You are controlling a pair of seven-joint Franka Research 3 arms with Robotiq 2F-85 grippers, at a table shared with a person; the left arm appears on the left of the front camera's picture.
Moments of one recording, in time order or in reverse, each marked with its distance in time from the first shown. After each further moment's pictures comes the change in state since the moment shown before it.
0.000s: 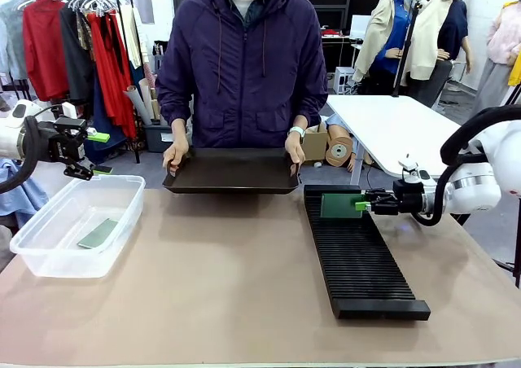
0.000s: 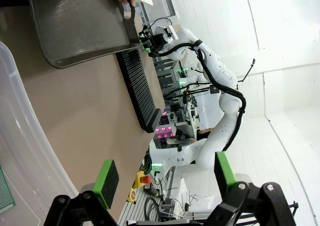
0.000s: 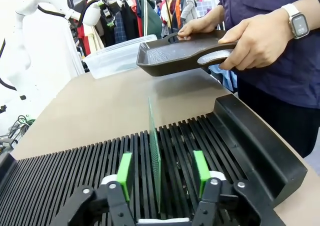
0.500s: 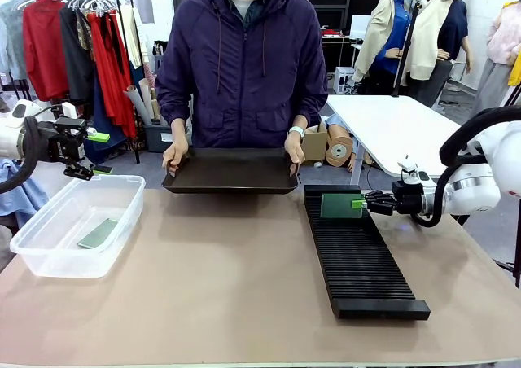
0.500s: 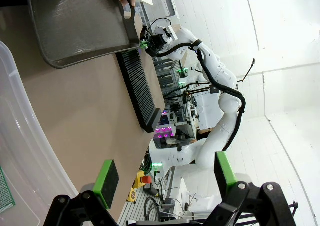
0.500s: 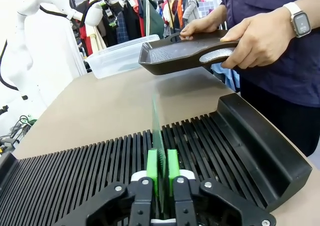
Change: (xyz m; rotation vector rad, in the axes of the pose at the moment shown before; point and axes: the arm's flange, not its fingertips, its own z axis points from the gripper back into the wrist) left arm 0.000 0.000 0.000 0.000 0.000 0.000; right arm -0.004 0.001 -0.002 0.009 0.000 -0.006
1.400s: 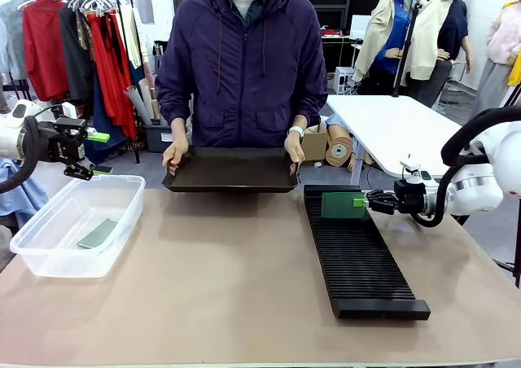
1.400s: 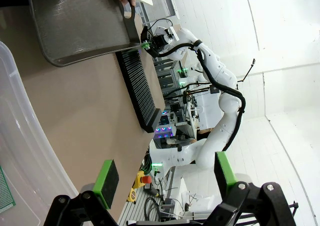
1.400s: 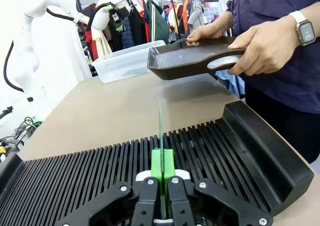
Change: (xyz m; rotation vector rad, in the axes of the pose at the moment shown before) left arm 0.000 0.000 0.000 0.000 0.000 0.000; right arm 0.003 0.004 0.002 0.028 -0.029 0.011
